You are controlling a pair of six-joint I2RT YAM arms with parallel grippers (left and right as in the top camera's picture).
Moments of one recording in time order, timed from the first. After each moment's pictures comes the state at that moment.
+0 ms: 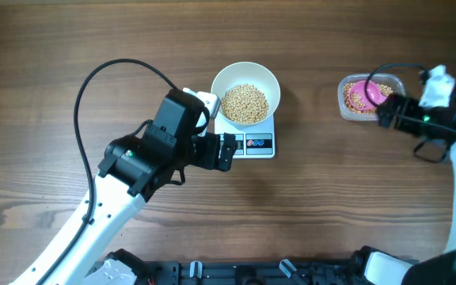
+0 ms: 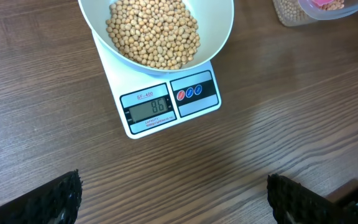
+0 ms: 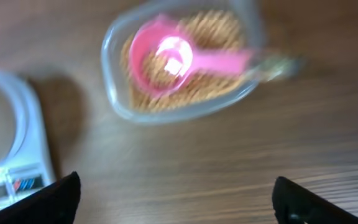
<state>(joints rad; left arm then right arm) -0.56 1.23 1.12 -0.85 0.13 -0.30 -0.38 1.40 1.20 -0.92 -0.25 -0.04</state>
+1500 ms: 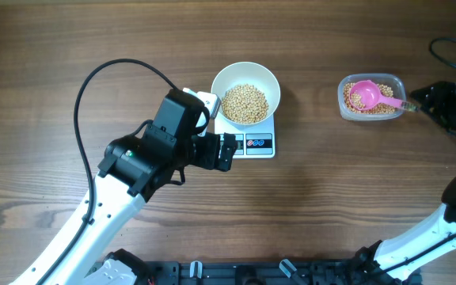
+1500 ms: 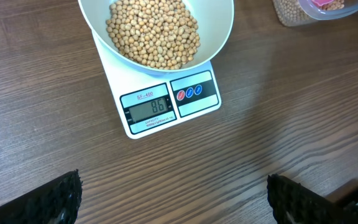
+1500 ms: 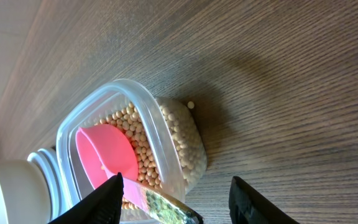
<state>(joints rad) -0.56 1.23 1.12 -0.85 0.13 -0.30 -0.67 2.00 1.48 -0.82 -0.69 -0.06</state>
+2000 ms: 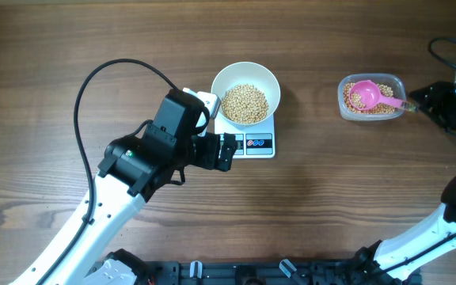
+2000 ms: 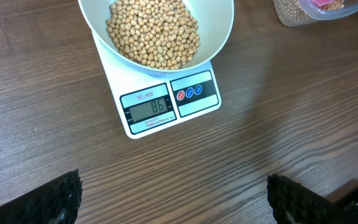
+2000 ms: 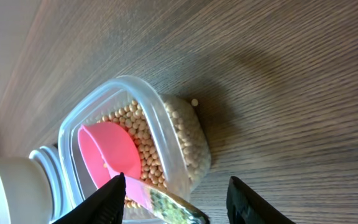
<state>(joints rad) -0.56 1.23 1.12 -0.85 0.13 -0.30 -0.66 2.00 1.48 -0.83 -0.69 -0.06</state>
